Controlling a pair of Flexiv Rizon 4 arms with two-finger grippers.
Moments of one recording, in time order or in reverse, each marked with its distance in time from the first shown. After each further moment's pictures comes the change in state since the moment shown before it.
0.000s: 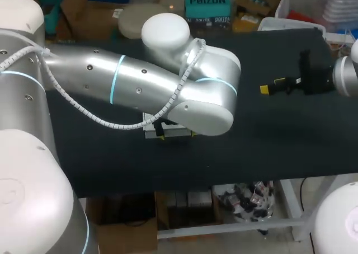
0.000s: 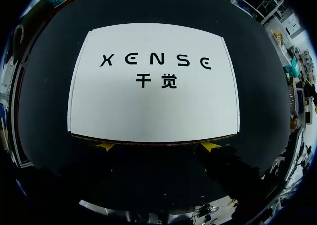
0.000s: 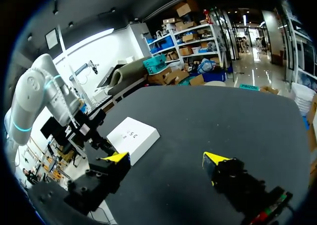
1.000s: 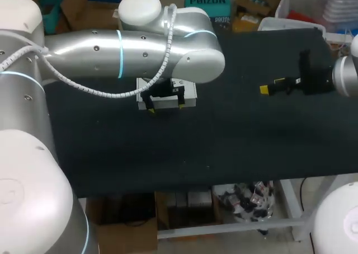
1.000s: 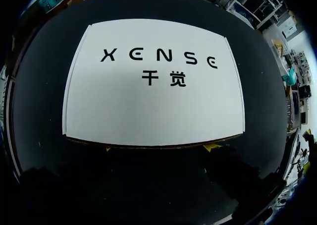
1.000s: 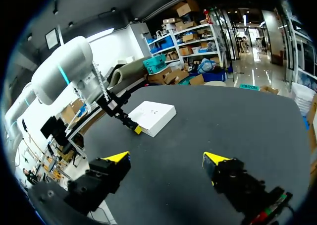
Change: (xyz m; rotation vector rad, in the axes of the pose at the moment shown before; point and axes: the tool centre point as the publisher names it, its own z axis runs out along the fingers) left arm -0.024 -0.125 0.027 0.024 0.062 0.023; right arm 0.000 0.000 0.000 0.001 -0.001 0.000
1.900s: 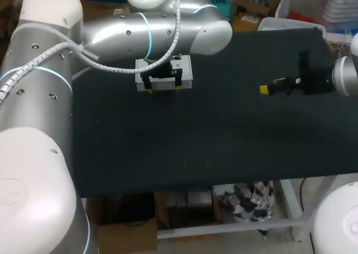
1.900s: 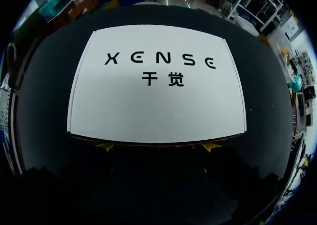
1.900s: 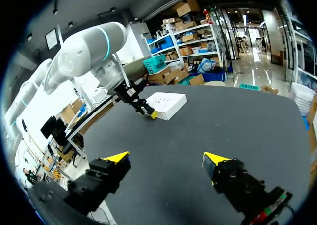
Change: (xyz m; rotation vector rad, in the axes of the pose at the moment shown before) left arm -0.003 -0.090 0.011 0.057 -0.062 0.012; right arm 0.000 0.000 0.001 0.000 0.000 0.000
